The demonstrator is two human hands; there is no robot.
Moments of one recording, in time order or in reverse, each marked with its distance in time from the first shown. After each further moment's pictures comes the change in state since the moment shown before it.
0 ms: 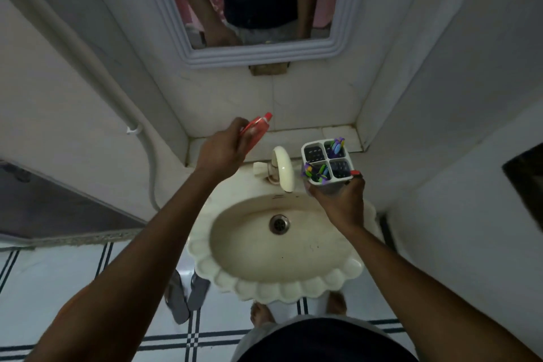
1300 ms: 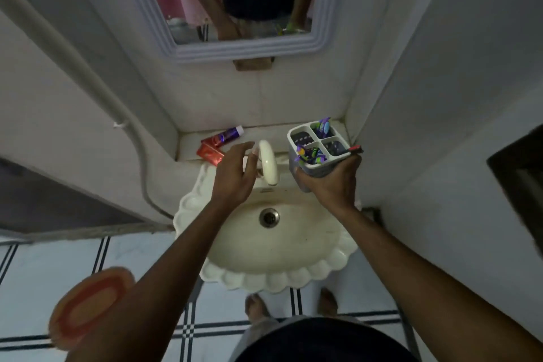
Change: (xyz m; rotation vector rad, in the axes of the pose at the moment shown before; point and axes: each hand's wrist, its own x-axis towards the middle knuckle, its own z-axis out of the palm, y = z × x) left_hand -0.058 0.029 0.079 -0.296 0.114 -0.099; right_hand 0.001 -0.056 -0.039 0.026 0.007 -0.082
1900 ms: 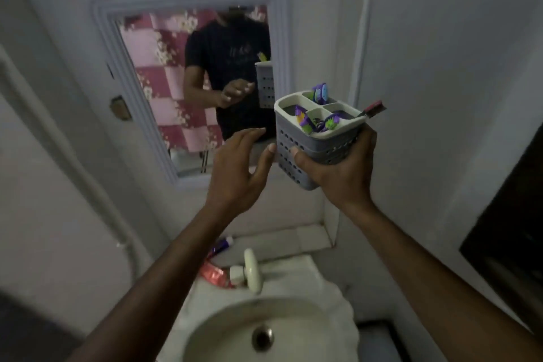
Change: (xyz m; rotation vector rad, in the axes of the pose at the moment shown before) left_hand 0.098 0.251 -0.120 0.114 0.289 0.640; right_hand 0.060 -0.228 -0.144 0.376 0.322 -0.599
